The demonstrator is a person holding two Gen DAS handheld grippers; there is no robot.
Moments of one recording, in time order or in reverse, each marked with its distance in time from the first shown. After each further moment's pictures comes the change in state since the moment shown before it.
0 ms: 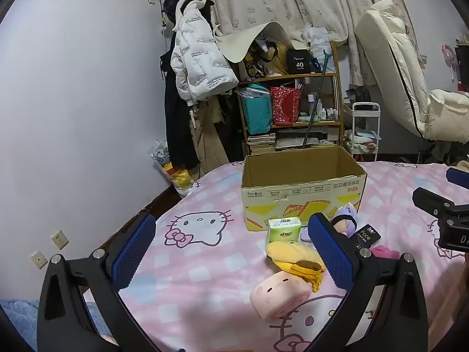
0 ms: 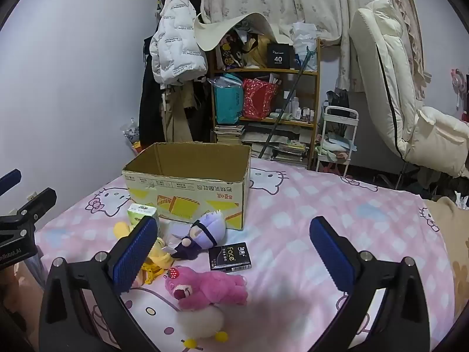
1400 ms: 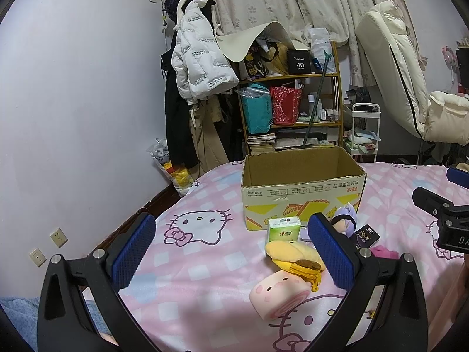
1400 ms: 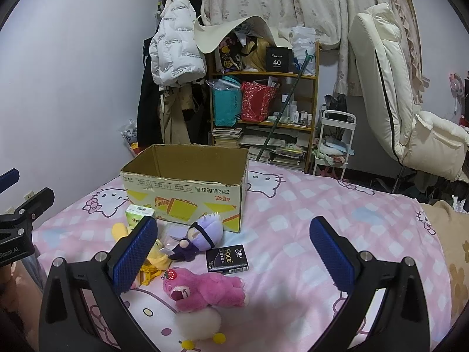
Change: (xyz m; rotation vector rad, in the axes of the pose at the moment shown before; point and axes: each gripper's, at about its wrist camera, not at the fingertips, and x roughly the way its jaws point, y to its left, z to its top) left arm -0.001 0.006 0.000 -0.019 0.002 0.000; right arm -0.003 0.001 0.001 -0.011 -0.016 -0.015
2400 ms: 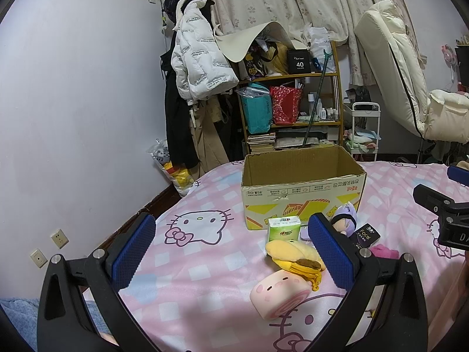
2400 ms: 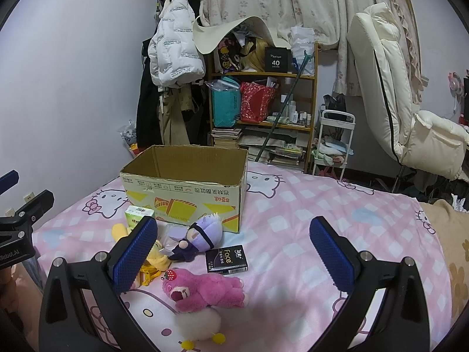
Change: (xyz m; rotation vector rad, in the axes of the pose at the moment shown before) left arm -0.002 0.002 0.002 0.002 0.003 0.001; right arm 0.000 0.000 0.000 -0.002 0.000 -0.004
